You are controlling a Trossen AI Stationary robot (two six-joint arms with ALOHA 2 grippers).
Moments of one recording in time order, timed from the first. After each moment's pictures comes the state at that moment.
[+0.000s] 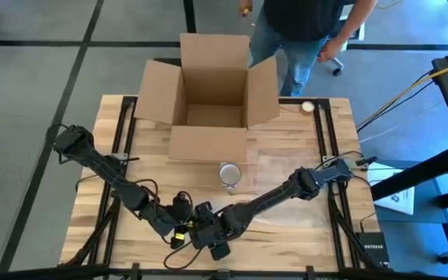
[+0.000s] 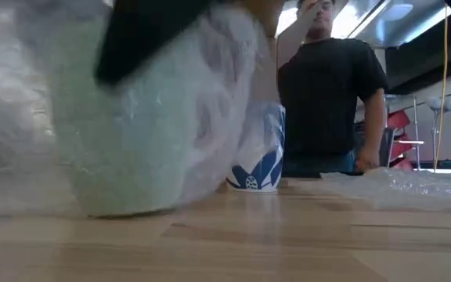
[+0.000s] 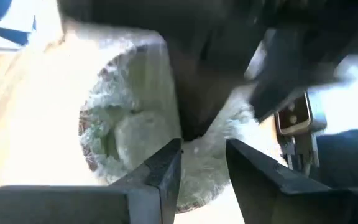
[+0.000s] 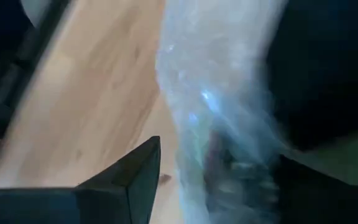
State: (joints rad) left arm -0.67 1.56 0.86 -0.05 -0.37 -0.76; right arm 0.47 2.45 2.33 -0.99 0.10 0.00
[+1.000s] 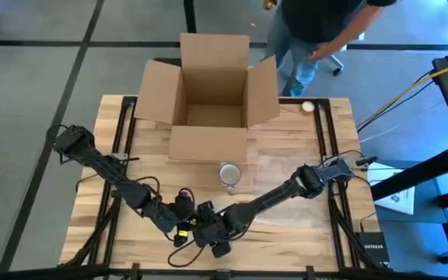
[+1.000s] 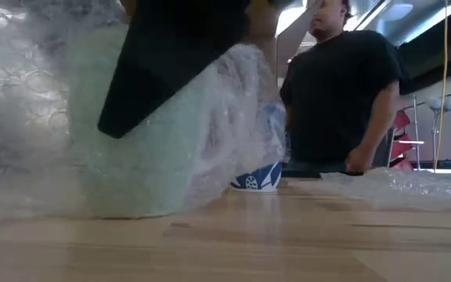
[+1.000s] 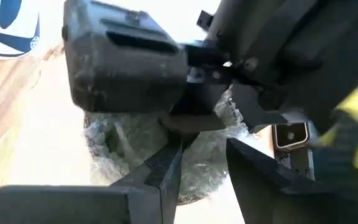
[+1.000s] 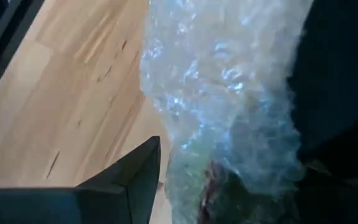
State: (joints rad) left arm -0.66 1.56 0.87 -0.03 -0.35 -0.78; right arm 0.46 2.42 2.19 -0.88 0.12 0.00
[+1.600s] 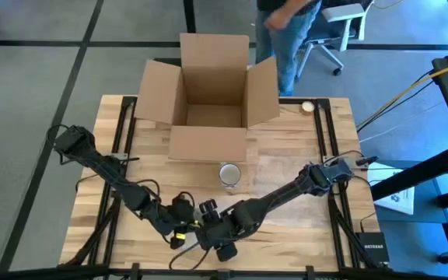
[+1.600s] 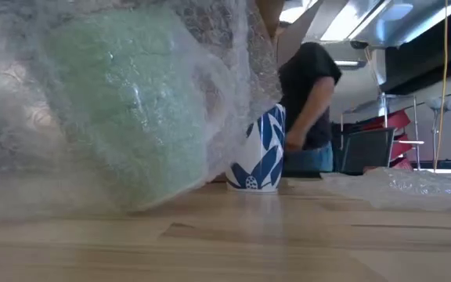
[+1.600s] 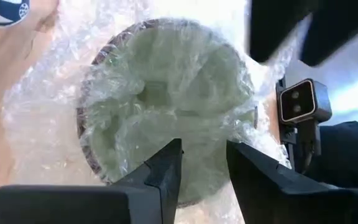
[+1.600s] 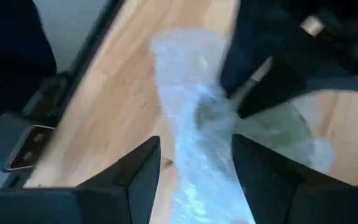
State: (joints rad) left arm -0.66 1.56 0.86 -0.05 -0.34 -0.79; right arm 0.50 2.36 2.34 -1.03 0.11 -0.02
